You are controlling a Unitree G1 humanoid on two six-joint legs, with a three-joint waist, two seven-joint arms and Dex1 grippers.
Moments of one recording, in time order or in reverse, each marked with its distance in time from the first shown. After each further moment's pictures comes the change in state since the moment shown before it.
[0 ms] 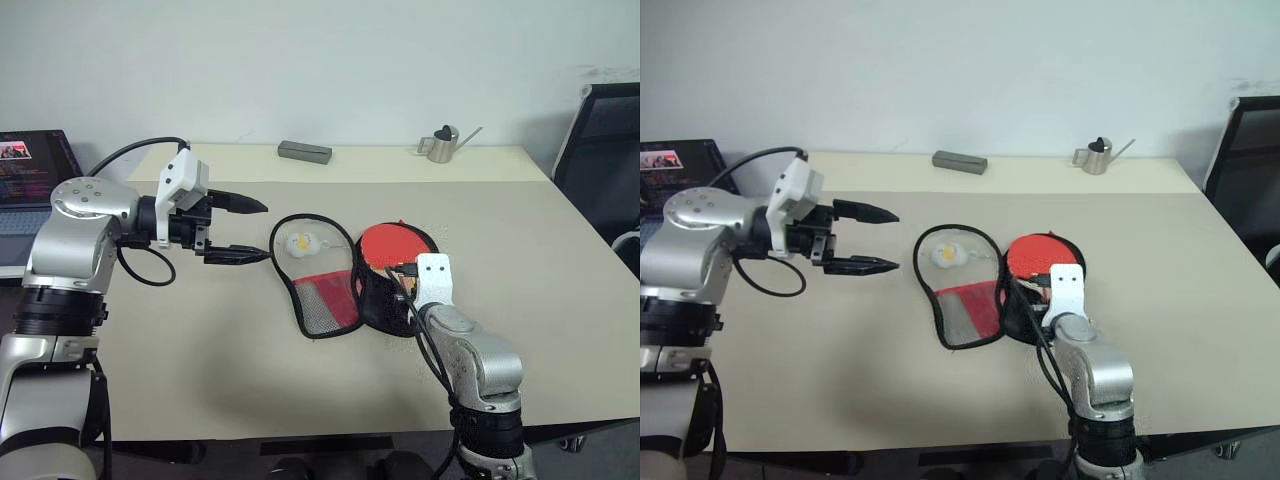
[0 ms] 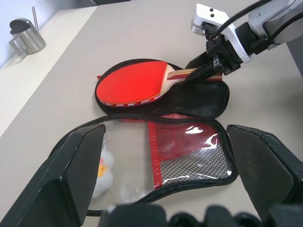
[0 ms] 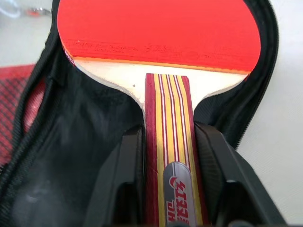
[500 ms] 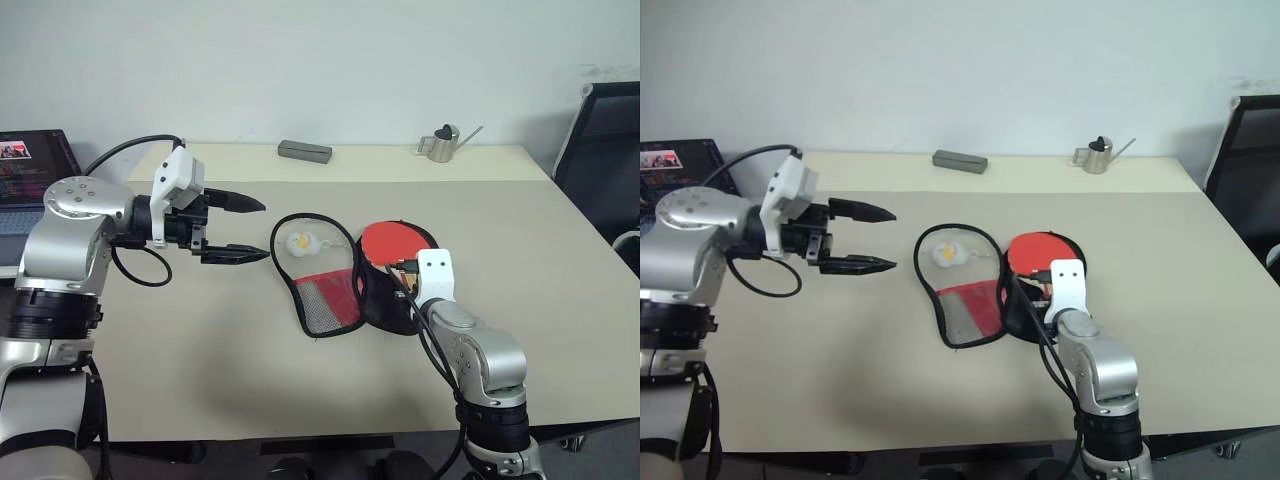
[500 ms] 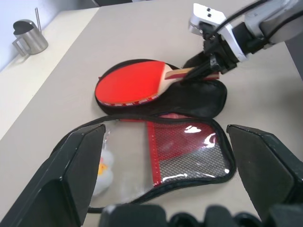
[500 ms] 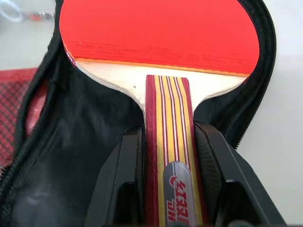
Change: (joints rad) left arm 0.001 0.006 0.010 -0.023 -0.005 0.017 0.004; right arm -0.020 -0.058 0.030 0.002 0.006 0.020 -0.009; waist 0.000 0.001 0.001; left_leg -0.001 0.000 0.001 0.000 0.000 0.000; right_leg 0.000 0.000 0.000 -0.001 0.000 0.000
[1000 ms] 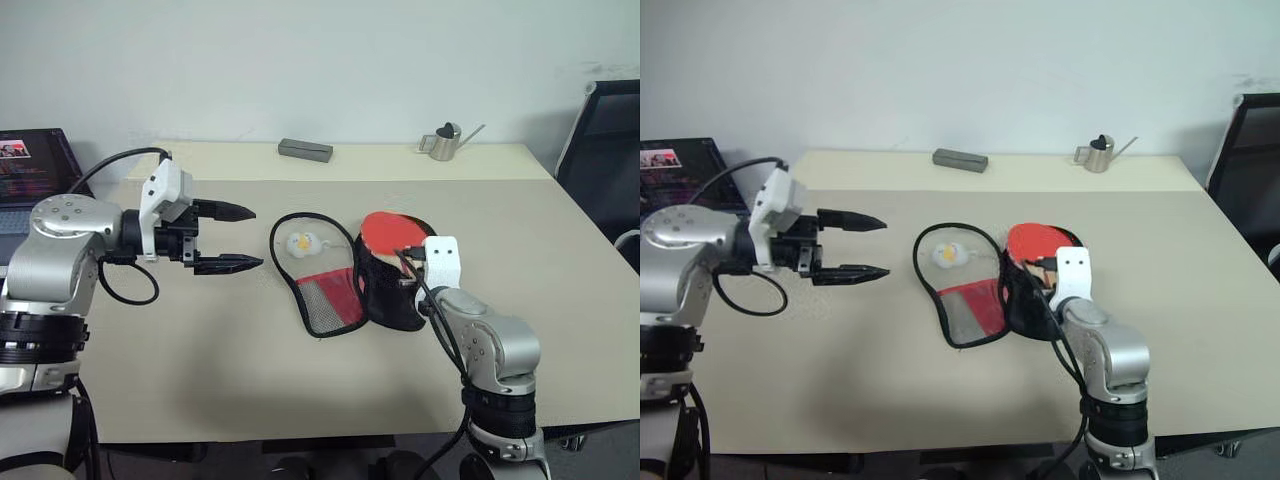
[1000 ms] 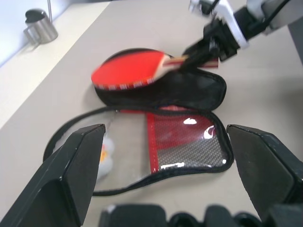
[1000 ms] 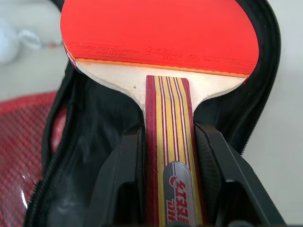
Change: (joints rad) left arm 0.116 0.038 0.074 -0.110 -0.047 0.047 0.047; right arm -0.065 -0.020 -0.056 -0.013 0.084 0.071 0.023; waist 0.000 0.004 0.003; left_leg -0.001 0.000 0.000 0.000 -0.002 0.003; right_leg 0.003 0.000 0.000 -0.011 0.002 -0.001
